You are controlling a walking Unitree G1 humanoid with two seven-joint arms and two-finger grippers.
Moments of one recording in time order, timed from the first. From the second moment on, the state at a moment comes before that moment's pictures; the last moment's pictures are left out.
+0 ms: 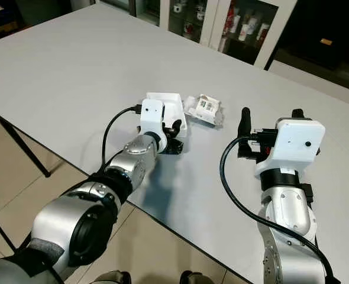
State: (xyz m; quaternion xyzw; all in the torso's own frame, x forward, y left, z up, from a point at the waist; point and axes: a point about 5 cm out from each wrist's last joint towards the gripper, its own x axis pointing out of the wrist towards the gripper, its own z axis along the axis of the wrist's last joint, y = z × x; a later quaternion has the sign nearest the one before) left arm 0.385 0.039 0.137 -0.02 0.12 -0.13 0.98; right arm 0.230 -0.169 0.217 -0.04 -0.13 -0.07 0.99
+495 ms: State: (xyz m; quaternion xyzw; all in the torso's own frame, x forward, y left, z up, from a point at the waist) left arm 0.383 0.042 0.134 -0.02 0.11 -0.13 0.98; right arm 0.230 -0.169 0.218 -0.04 -0.13 -0.06 0.99
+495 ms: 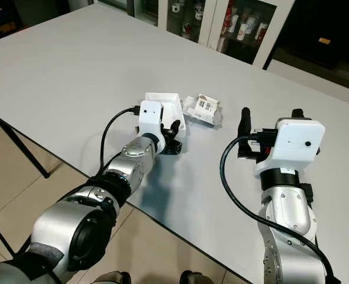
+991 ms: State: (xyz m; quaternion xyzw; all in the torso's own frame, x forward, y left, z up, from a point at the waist) left arm 0.382 0.048 0.133 -0.02 0.10 -0.14 0.98; right arm 0.230 -0.170 0.218 -0.04 -0.13 -0.06 0.99
